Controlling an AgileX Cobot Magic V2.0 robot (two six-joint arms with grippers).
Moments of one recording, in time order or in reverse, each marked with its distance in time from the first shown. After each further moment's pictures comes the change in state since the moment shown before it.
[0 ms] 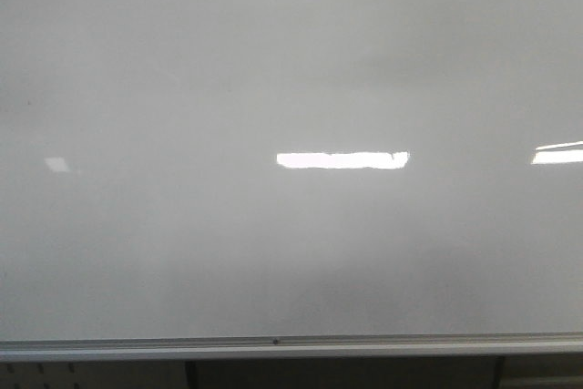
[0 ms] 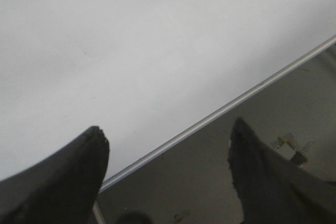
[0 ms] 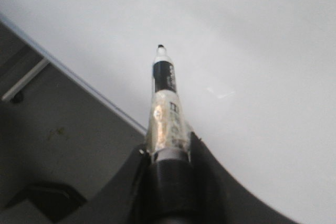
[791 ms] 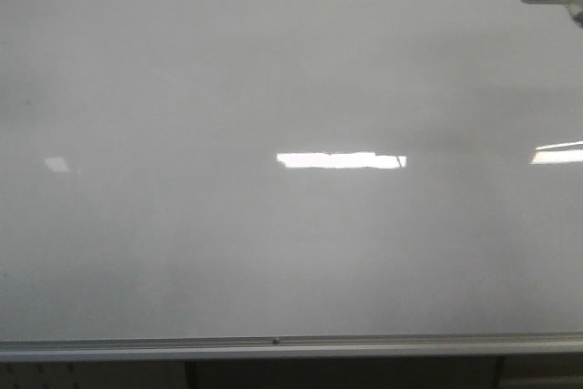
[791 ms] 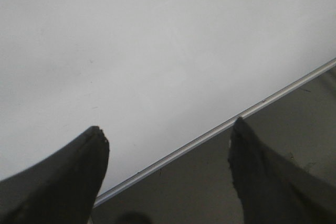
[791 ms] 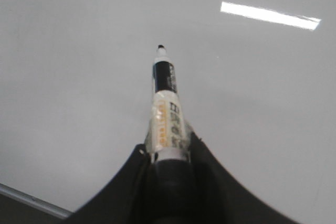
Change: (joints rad) left arm 0.013 -0.020 0.037 -0.023 -0.079 -0.004; right arm -0.068 -0.127 0.565 -0.004 -0.803 0.057
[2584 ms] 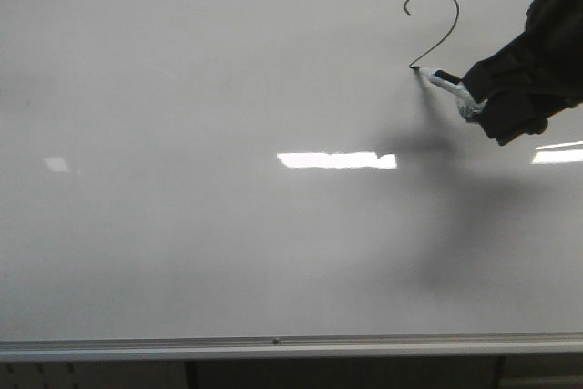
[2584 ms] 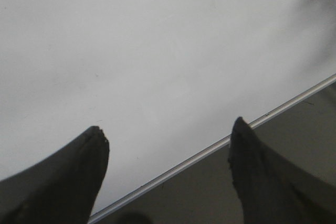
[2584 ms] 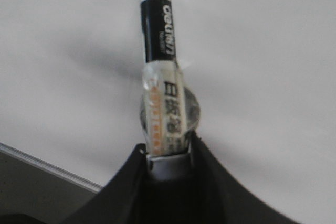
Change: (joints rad) left arm 0.000 0.000 0.000 -0.002 -0.045 0.000; right arm -0.049 0.597 -0.333 -0.067 0.205 -0.008
